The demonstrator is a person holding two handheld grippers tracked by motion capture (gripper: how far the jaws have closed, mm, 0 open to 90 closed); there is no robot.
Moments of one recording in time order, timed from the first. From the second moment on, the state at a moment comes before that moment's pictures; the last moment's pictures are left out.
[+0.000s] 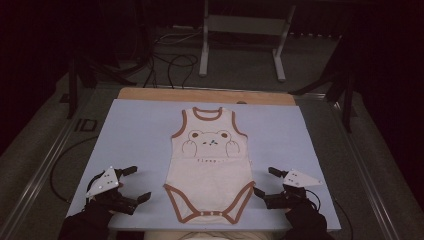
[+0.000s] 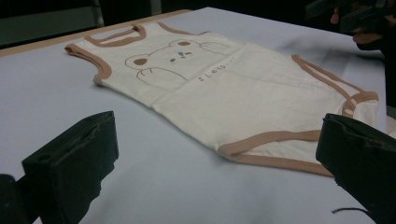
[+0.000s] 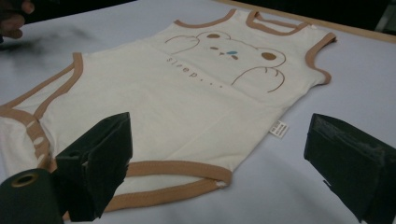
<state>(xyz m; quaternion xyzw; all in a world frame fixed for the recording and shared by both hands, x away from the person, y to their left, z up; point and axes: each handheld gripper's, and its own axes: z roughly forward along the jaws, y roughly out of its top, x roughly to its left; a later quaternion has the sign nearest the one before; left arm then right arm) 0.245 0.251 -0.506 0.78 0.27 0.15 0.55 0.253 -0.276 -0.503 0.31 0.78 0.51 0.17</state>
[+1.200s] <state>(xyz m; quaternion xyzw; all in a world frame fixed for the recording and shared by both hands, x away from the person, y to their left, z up) 0.247 0.233 -0.471 0.80 0.22 0.13 0.54 0.248 -0.264 -0.459 0.30 0.78 0.52 0.19</state>
